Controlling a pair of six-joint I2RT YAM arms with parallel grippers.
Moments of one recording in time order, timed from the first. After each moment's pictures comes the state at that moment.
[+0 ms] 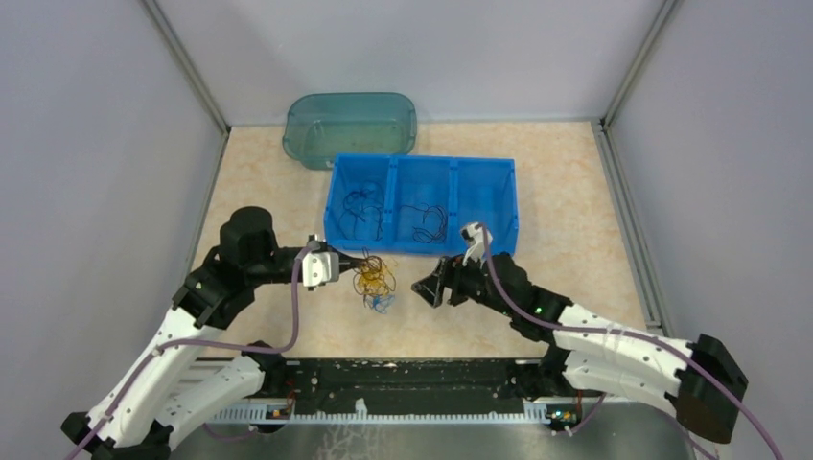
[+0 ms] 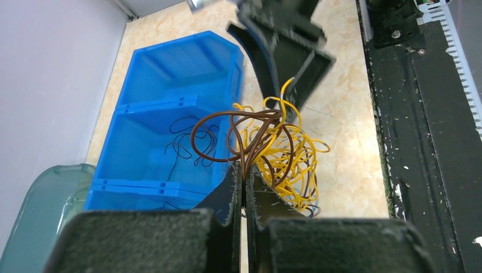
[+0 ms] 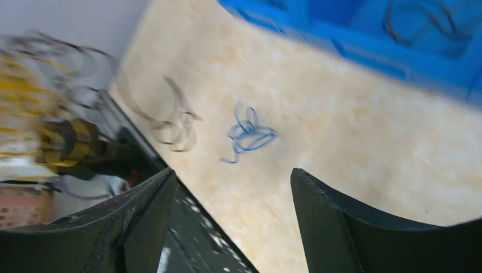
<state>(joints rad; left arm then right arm) -0.61 0.75 0.94 -0.54 0.76 0.70 0.94 0.80 0.46 0.11 0.01 0.68</state>
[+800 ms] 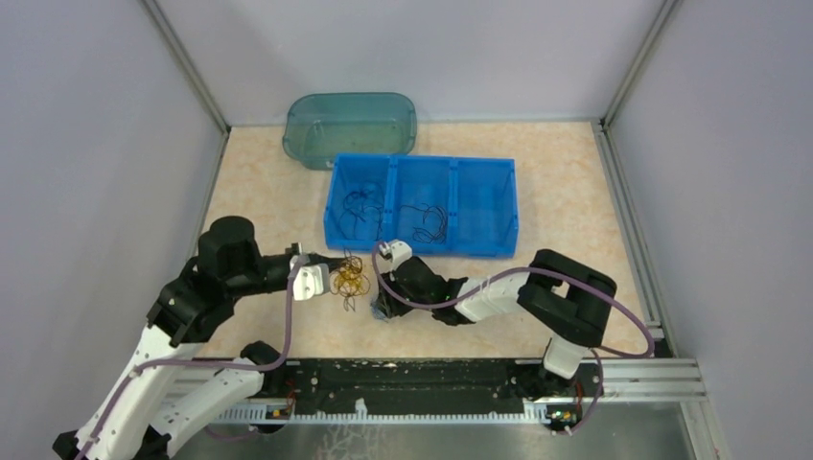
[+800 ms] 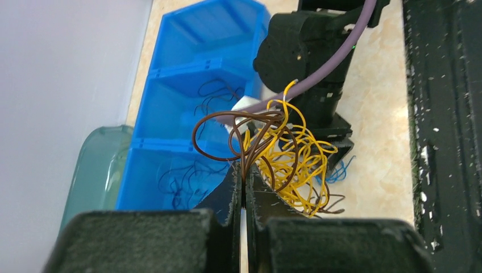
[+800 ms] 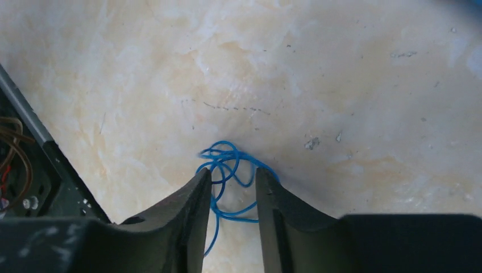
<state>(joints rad) -0.61 0.69 1.03 -0.73 0.62 0.82 1.11 1.68 0.69 0.37 0.04 0.54</state>
